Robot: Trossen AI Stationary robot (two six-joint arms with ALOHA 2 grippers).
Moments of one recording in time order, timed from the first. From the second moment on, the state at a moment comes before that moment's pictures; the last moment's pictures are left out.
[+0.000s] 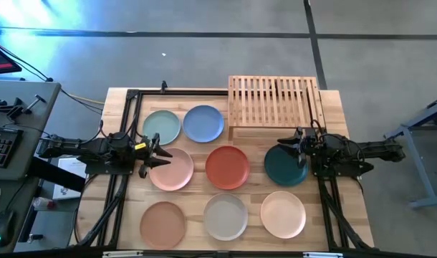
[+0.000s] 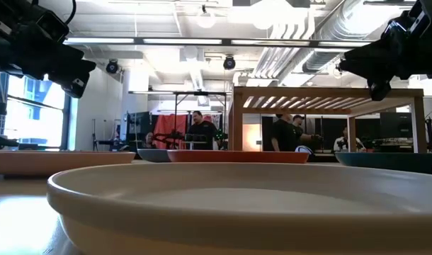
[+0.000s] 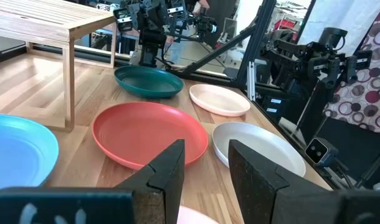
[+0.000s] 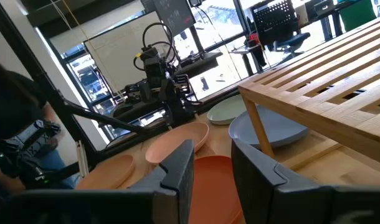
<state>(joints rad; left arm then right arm) -0.04 0.14 0.01 0.04 0.14 -0.21 0.08 0.01 0.01 0.04 0.23 0.39</state>
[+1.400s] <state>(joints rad) -0.04 0.14 0.01 0.03 0.10 -0.21 0.08 0.01 0.01 0.04 0.23 0.39</state>
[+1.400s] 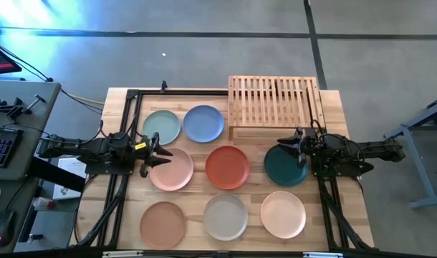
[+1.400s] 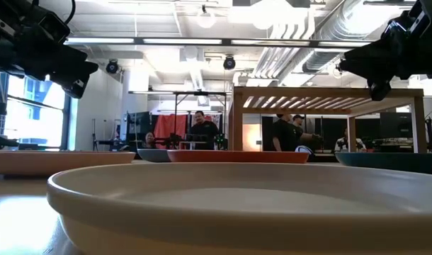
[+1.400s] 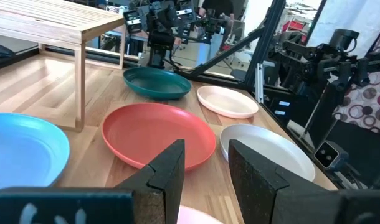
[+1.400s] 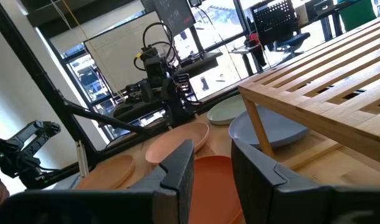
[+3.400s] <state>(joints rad) -0.04 0.14 0.01 0.06 -0.01 -0.85 0.08 0.01 0.01 0.05 0.23 0.52</state>
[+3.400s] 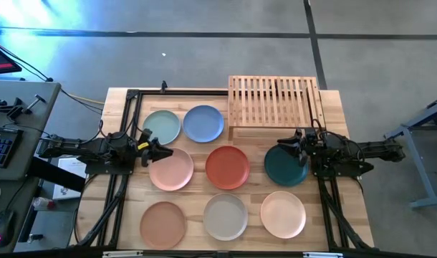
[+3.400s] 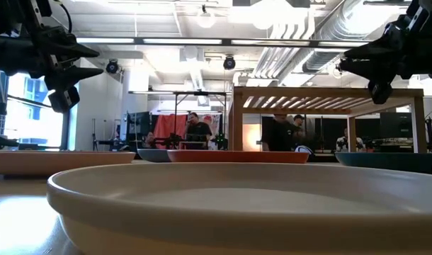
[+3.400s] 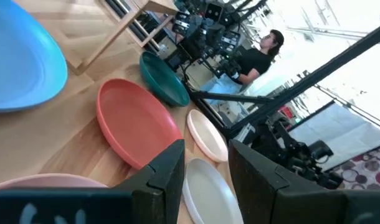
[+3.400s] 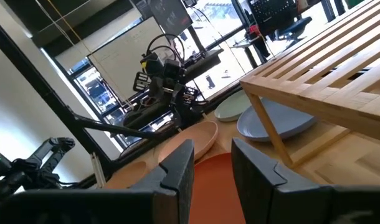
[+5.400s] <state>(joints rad) -0.02 0.55 0.81 -0.11 -0.38 -0.36 0.08 0.59 0.82 -0.01 0.26 0.10</state>
